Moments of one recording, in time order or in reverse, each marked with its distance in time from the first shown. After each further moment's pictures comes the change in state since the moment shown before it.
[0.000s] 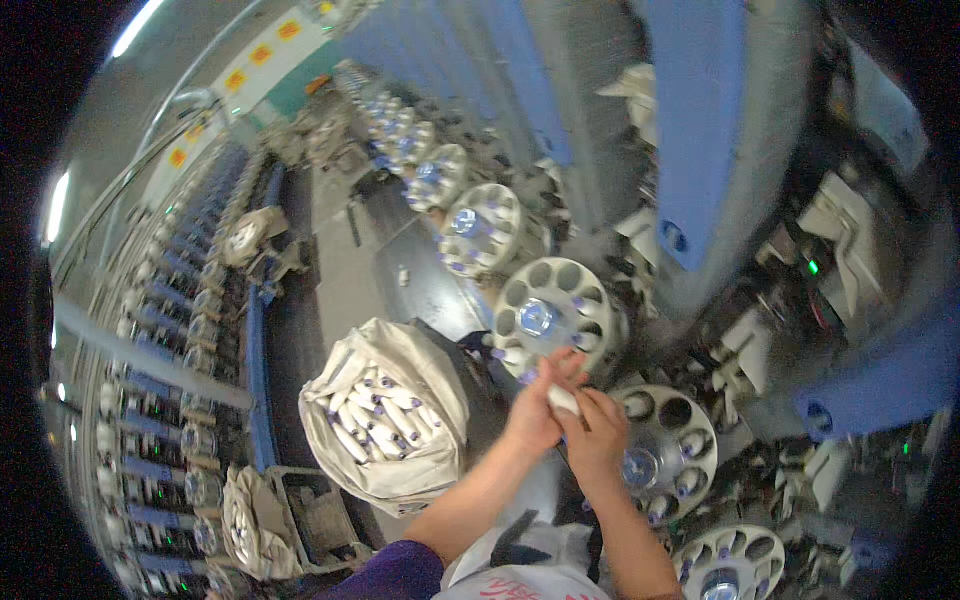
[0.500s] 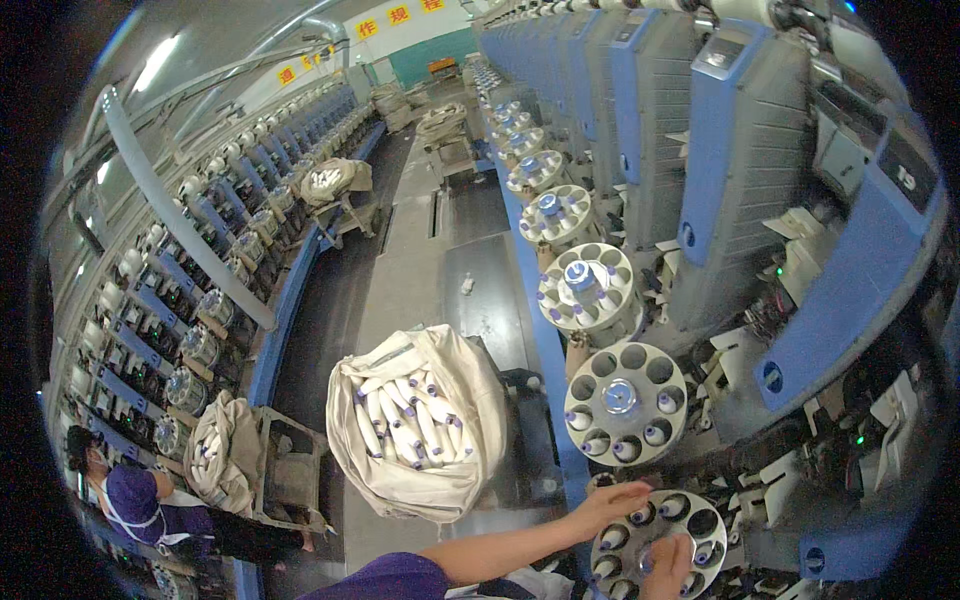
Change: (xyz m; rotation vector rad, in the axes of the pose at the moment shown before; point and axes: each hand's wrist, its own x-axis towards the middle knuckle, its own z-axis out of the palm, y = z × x) left_hand -0.019 -0.028 -0.051 0.426 -0.103 -0.018; right_hand -0.032 0.016 -0.061 0.510 -0.270 0.666
